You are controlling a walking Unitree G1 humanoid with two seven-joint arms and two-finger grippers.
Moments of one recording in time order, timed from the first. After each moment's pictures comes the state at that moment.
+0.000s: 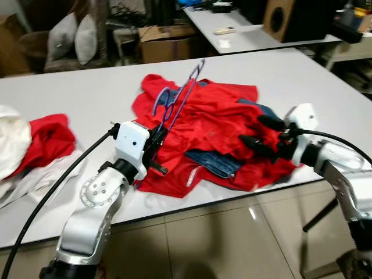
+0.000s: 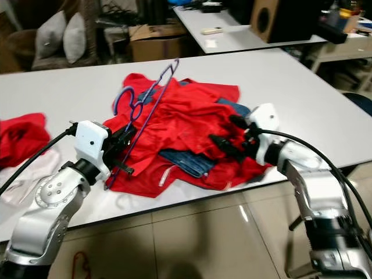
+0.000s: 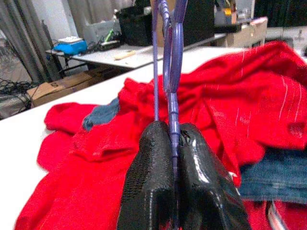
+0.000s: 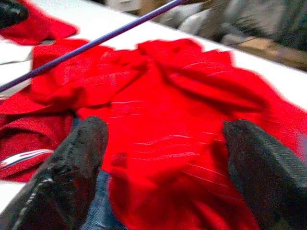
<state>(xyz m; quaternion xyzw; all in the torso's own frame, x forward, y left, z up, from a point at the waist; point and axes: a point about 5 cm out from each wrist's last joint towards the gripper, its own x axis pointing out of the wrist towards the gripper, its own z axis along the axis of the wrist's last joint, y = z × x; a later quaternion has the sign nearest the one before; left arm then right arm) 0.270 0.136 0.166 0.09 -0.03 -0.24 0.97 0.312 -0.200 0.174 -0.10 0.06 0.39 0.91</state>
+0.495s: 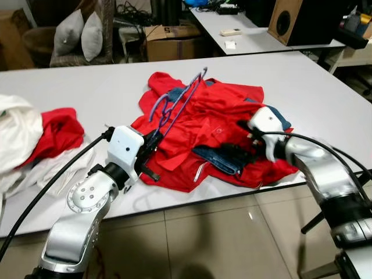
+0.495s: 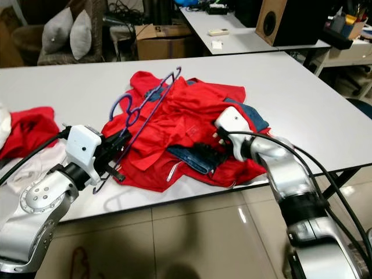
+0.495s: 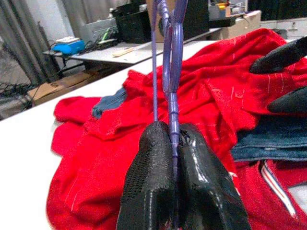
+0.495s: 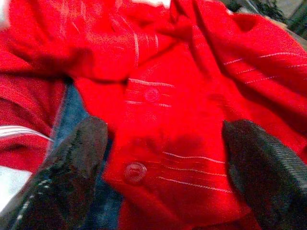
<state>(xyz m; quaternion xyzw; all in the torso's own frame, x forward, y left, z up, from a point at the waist) 0.261 0.147 0.167 0.12 -0.03 -0.26 0.96 0.345 -0.173 0.152 -0.23 0.11 0.38 0.89</state>
